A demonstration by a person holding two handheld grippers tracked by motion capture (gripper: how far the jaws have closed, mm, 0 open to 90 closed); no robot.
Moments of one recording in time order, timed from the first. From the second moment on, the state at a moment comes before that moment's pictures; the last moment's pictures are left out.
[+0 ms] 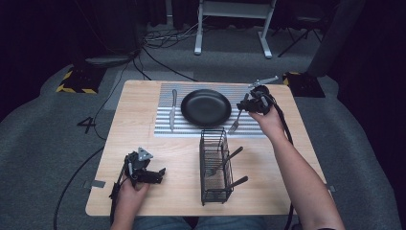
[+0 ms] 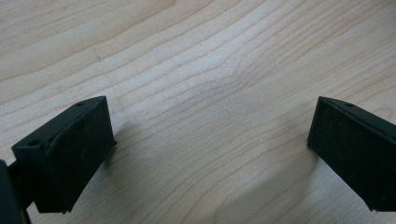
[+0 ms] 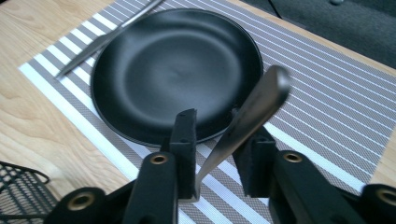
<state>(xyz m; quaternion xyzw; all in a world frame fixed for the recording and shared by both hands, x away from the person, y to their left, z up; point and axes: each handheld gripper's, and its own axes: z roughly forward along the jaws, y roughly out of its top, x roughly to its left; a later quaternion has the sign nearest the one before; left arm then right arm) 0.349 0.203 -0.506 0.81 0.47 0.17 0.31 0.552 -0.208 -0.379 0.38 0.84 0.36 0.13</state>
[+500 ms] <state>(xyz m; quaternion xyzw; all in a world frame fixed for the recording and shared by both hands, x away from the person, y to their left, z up) 0.349 0.203 -0.506 0.81 0.47 0.17 0.31 0.553 -0.231 -0.411 0.42 0.83 0.35 0.13</state>
